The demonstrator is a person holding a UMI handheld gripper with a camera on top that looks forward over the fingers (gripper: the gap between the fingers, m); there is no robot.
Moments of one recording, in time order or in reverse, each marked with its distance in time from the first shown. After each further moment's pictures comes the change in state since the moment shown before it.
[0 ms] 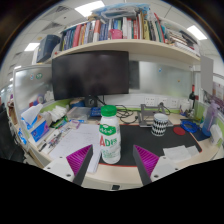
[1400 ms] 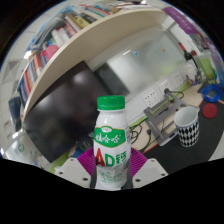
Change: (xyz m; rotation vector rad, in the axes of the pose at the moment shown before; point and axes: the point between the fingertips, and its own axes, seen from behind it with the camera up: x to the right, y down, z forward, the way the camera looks) arm 0.035 -0.119 0.204 0.175 -0.094 0.605
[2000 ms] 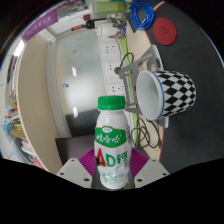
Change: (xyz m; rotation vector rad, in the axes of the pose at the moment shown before) arm 0.057 -0.086 0.026 0.040 -0.119 1.100
